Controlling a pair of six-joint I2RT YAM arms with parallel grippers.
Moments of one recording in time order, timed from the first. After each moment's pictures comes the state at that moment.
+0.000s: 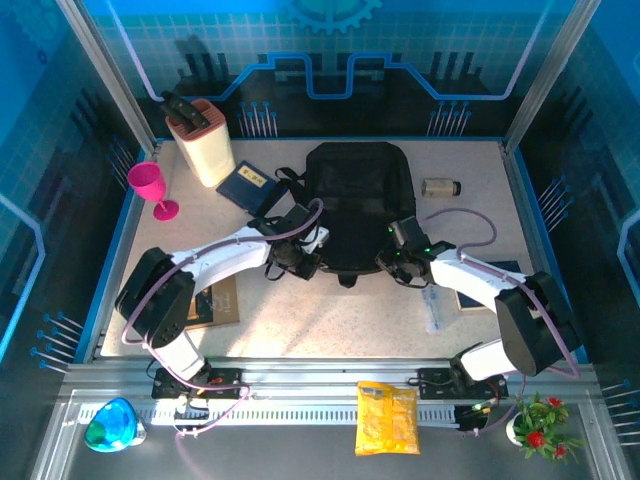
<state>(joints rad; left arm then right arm) -0.64 1.68 1.12 -0.65 0.13 -0.18 0.42 1.43 0.73 -0.31 -0.04 1.06</state>
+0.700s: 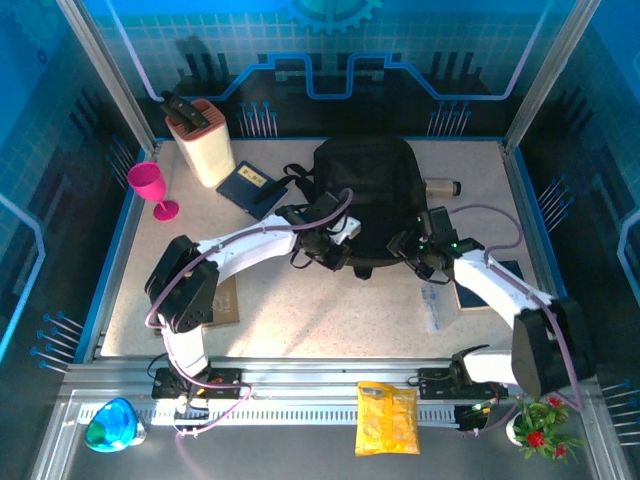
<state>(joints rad) -0.74 1.83 1.39 -0.70 0.21 -0.17 0.31 1.27 0.74 -0.45 -0.13 1.01</state>
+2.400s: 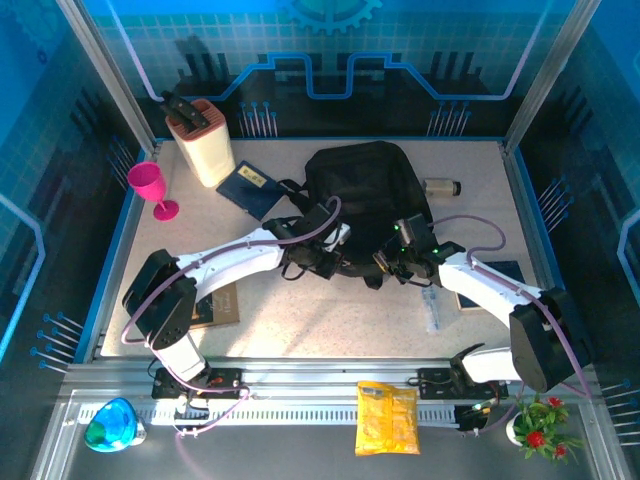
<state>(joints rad) -0.75 1.68 1.22 -0.65 0.10 -0.29 0.45 1.34 0.75 -0.36 -0.13 1.33</state>
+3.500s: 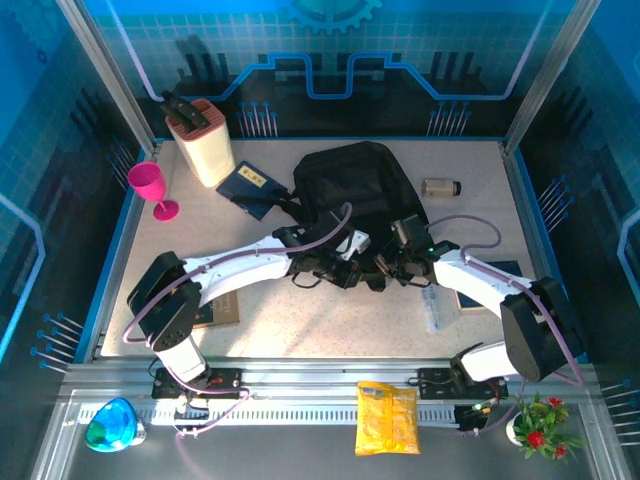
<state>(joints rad) -0.85 1.69 1.22 -0.53 0.30 -0.38 0.45 1.40 0.75 -0.36 -0.11 1.29</state>
